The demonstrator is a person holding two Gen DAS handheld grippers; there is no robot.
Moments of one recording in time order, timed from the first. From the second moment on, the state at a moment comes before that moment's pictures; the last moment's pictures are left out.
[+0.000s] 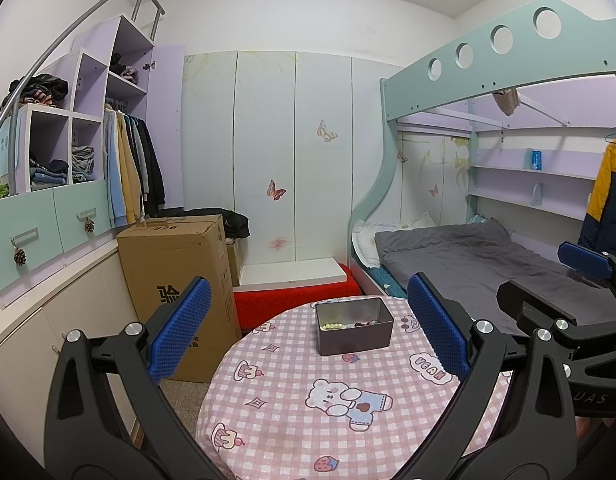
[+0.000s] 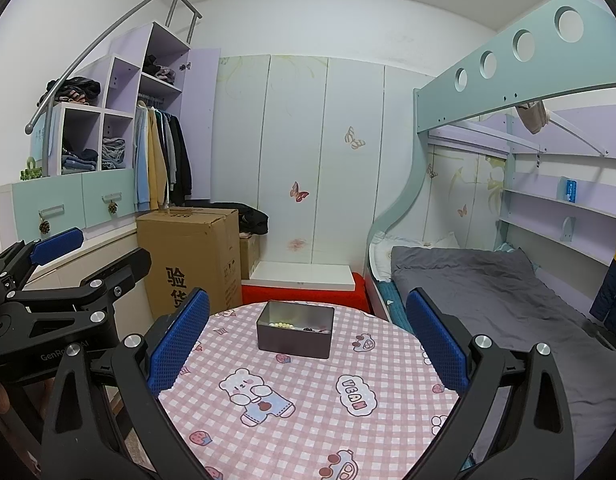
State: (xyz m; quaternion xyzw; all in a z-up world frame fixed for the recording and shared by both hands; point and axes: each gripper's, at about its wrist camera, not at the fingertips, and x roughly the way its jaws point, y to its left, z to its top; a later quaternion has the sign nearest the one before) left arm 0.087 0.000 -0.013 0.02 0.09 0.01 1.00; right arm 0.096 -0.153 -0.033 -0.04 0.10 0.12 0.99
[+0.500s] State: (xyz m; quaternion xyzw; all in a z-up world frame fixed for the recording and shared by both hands) left arm 0.087 0.001 -0.014 0.02 0.09 0.01 1.00; right arm 0.096 -0.155 -0.034 -0.04 0.10 0.12 0.99
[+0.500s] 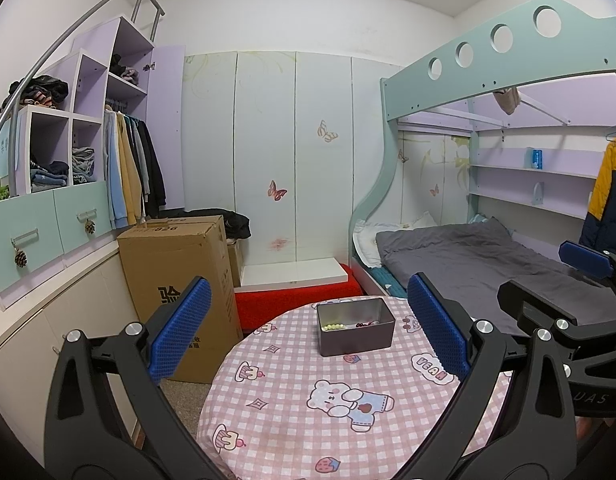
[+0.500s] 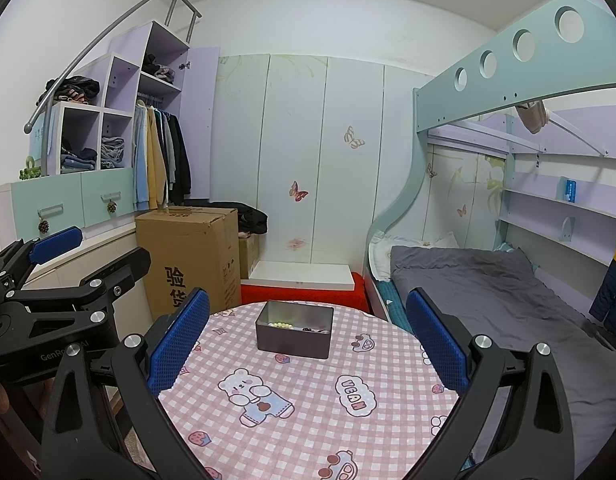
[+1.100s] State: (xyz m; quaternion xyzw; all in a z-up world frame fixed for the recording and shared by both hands) left arm 0.088 0.005 -0.014 0.02 0.09 0.01 1.00; right arm 0.101 -0.160 -0.038 -0.04 0.11 0.12 0.99
